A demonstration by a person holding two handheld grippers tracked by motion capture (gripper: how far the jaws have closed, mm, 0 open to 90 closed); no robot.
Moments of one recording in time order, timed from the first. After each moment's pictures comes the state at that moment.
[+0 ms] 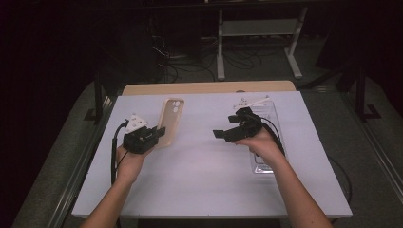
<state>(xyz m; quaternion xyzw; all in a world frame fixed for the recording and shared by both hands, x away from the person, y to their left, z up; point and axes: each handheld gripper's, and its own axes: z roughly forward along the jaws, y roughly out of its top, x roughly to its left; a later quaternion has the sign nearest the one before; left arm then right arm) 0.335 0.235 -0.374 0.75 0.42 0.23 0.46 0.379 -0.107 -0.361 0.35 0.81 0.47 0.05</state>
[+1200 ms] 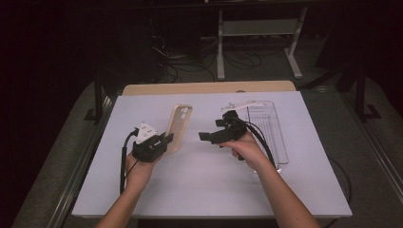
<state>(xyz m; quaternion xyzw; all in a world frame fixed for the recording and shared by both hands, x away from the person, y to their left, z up) 0.314 0.208 -0.388 0.75 0.40 0.25 0.46 0.385 -0.073 -0.386 0.36 0.78 0.51 -0.01</state>
